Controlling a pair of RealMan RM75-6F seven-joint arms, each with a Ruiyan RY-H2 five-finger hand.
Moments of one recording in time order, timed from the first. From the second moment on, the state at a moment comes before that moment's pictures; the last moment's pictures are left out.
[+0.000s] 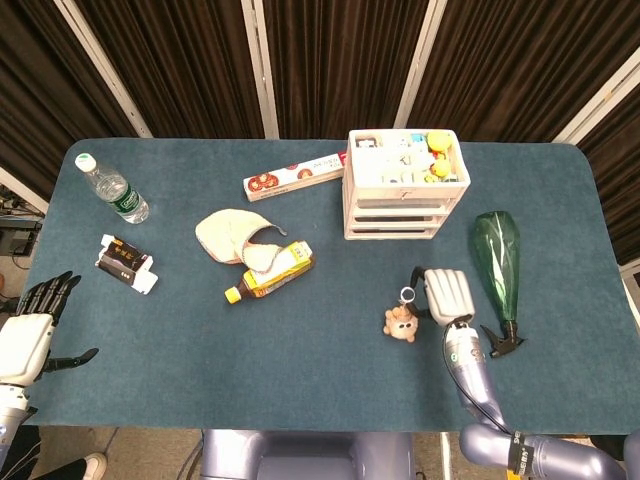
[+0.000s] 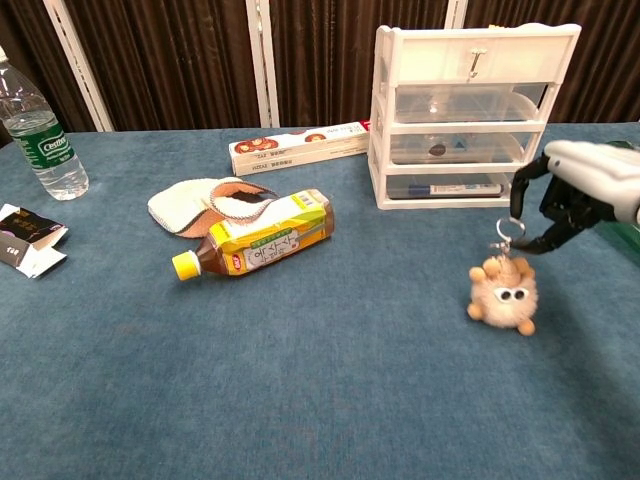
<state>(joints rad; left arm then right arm) -0.15 -1.08 -0.03 -1.73 1.42 1.34 -0.02 0.55 -1.59 0.23 -1.56 -0.98 1.21 -0.49</state>
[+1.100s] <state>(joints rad) -0.15 -1.07 -0.02 -1.71 1.46 1.35 -0.06 0.70 -1.84 0.44 -1.12 -1.17 1.36 -0.19</state>
